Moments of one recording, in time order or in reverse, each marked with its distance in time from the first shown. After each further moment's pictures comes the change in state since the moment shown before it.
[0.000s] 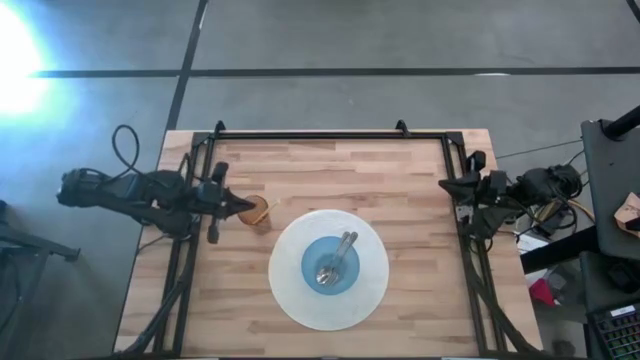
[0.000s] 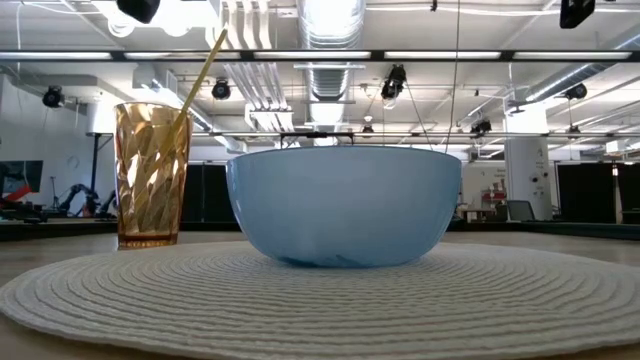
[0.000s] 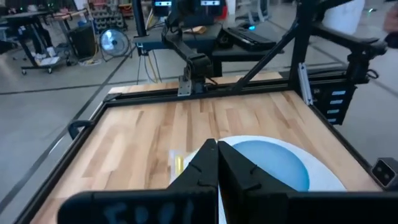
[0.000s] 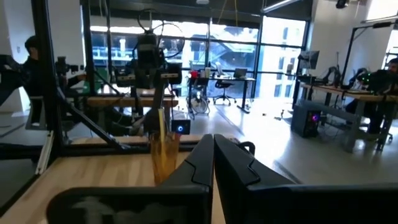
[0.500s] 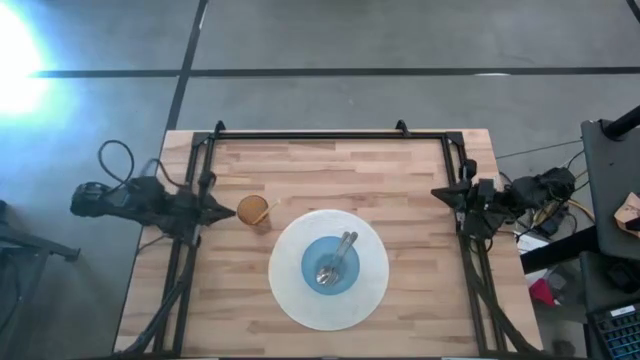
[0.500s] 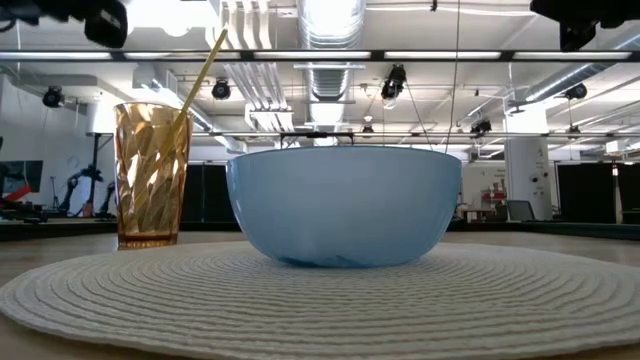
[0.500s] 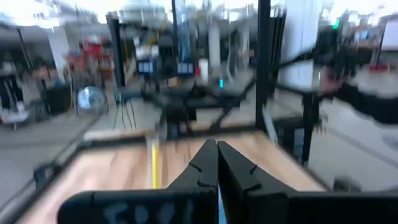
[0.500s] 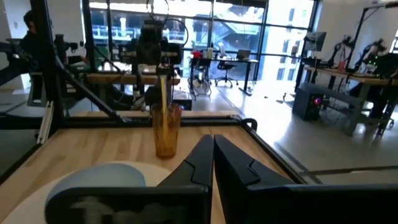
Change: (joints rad) left arm 0.000 -0.337 -0.321 0.163 0.129 0.009; right arm 0.000 -0.067 -0.090 -0.083 -0.003 0.048
